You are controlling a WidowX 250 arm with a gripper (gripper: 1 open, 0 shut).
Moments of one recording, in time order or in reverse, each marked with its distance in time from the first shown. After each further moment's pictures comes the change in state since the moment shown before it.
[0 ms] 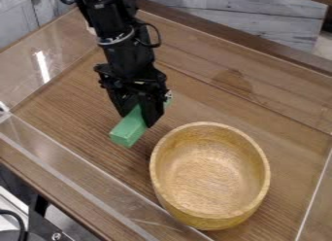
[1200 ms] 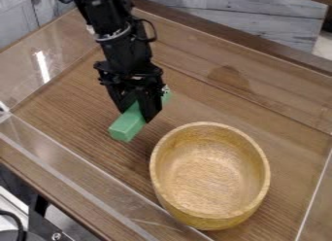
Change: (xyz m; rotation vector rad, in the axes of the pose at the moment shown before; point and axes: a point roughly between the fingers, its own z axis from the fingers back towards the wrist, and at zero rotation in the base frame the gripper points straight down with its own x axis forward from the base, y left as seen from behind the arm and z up) arm 0.007 0.009 0.000 -0.032 0.002 0.003
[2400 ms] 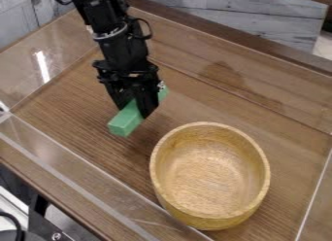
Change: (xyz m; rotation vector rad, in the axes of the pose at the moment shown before) arm 0.010 0.013 -0.004 -0.018 0.006 -0.006
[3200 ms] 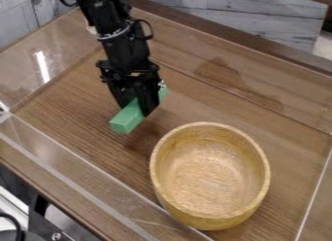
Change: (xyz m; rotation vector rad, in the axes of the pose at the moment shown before) arm 0.009 0.008 -0.006 -0.007 0.016 0.003
